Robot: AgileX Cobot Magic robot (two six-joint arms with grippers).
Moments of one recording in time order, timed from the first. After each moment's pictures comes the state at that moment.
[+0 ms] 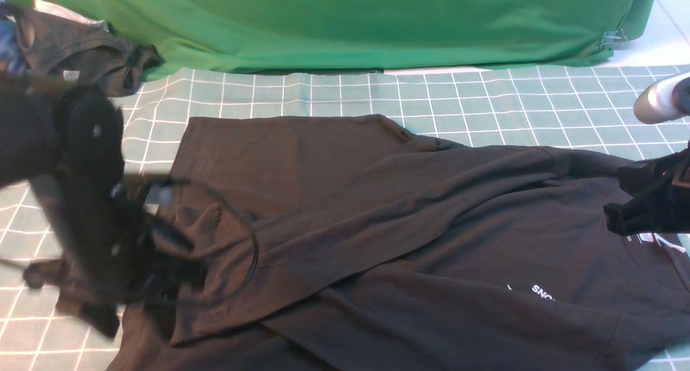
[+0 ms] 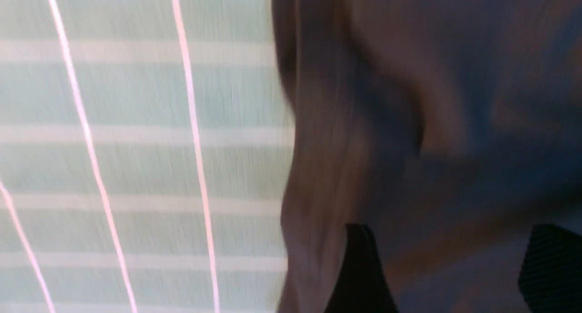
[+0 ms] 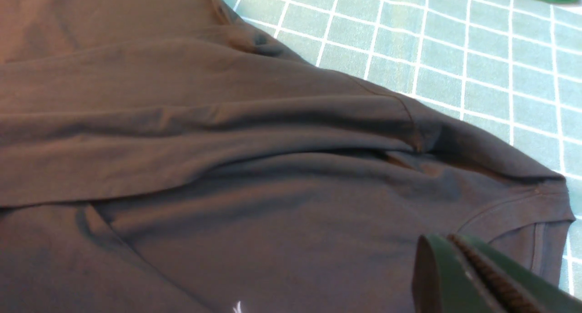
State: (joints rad) right arm 0.49 1.02 -0.71 -0.40 0.50 0.43; left arm -0.21 1.51 -0.91 -0.03 1.19 -0.26
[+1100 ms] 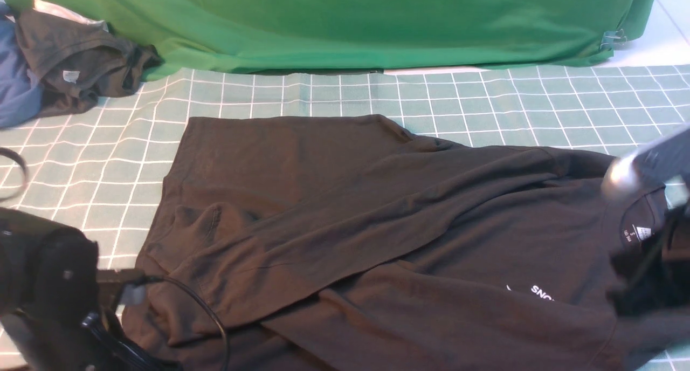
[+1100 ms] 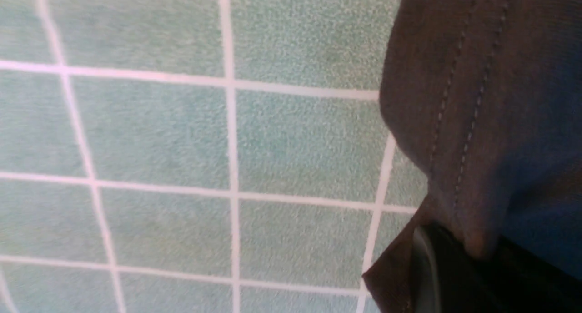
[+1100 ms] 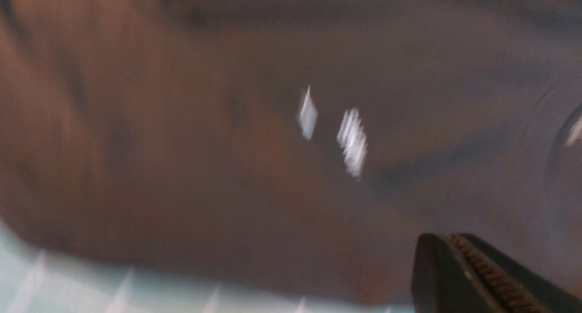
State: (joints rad) right arm 0.49 1.08 -0.71 -0.02 0.83 -0.03; left arm -0.24 1.35 -0.57 0.01 0.99 -0.36
